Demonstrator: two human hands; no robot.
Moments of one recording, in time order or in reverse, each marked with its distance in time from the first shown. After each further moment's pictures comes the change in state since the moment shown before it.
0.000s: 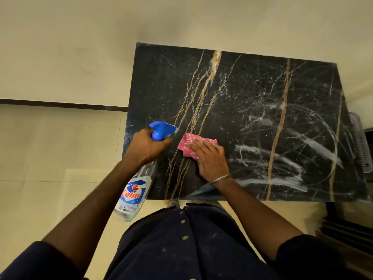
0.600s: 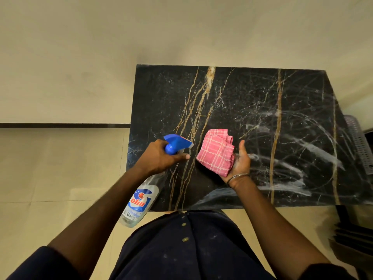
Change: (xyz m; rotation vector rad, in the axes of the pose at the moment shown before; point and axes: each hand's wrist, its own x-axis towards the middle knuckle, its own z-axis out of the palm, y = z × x) left_hand -0.008 0.029 -0.001 0.075 -0.213 0.199; right_hand 0.003 0.024 -0.049 2.307 0.175 0.941
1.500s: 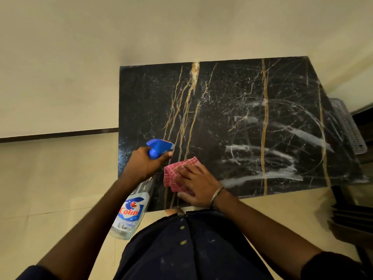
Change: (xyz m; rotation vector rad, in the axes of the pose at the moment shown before) left_hand -0.007 -0.022 0.015 0.036 0.136 -0.047; right_hand -0.020 0.070 -0.032 -2.267 -0.550 -0.868
